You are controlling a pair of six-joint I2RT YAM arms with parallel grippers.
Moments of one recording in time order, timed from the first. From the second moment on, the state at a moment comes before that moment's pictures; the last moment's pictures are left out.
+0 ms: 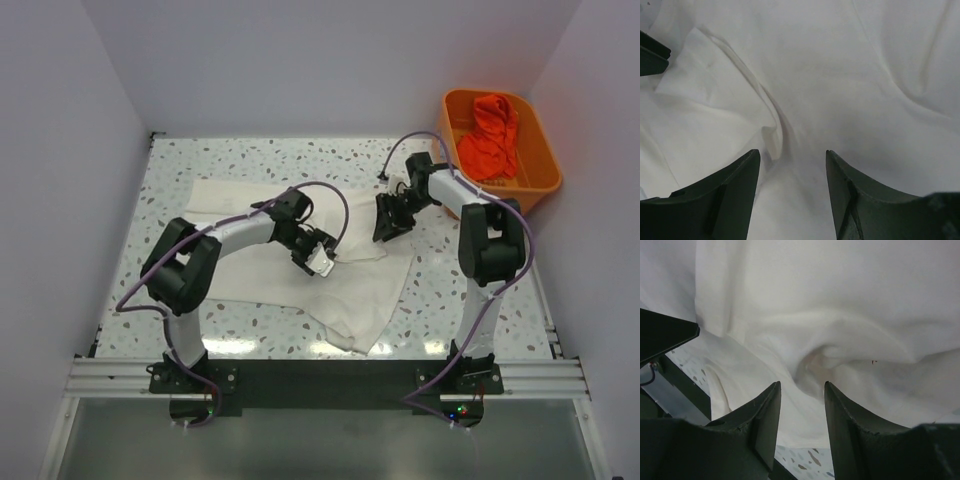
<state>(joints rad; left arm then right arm) -0.58 1.87 1.20 -0.53 0.74 1.62 0.17 2.04 1.53 -0.89 -0.60 -0.07</state>
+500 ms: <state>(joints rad) -0.60 1.95 1.23 -0.40 0.71 1.59 0.18 2.04 1.48 -0.87 -0.60 -0.07</state>
